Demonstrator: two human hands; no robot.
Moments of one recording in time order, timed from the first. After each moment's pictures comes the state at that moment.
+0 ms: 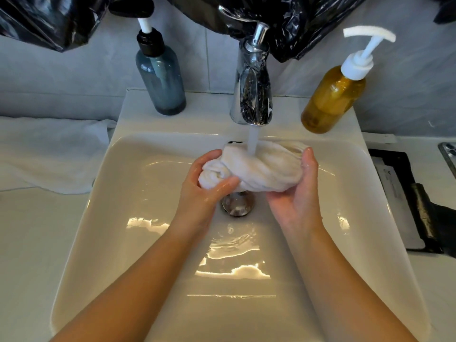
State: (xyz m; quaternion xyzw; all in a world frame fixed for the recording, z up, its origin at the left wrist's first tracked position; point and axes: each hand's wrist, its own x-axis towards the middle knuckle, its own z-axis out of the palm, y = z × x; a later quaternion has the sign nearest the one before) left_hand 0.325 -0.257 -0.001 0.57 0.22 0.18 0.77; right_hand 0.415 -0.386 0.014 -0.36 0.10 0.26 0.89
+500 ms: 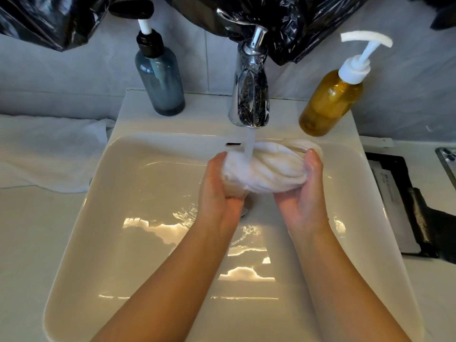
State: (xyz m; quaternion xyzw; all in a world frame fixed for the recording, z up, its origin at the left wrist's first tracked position) left_hand 0.362 -0.289 0.021 0.23 0.34 0.13 0.90; right_hand 0.427 -0.398 0.008 -0.42 0.01 0.22 0.88
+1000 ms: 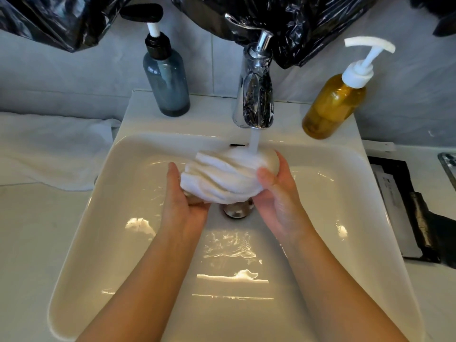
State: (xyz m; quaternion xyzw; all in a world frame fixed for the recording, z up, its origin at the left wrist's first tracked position) left_hand 0.323 -0.247 0.012 0.22 0.41 0.19 0.86; right_hand 0.408 -0.378 0.004 -0.41 -0.08 0.34 0.84
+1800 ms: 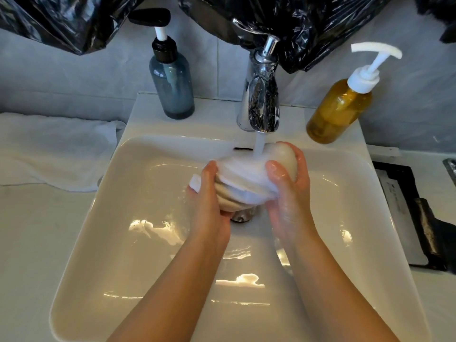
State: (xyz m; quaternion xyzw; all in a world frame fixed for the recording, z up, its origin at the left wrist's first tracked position) left_hand 0.339 -0.278 0.005 0.34 0.44 0.20 0.81; right_hand 0.407 -0.375 0.012 -0.49 -0.08 0.22 0.84
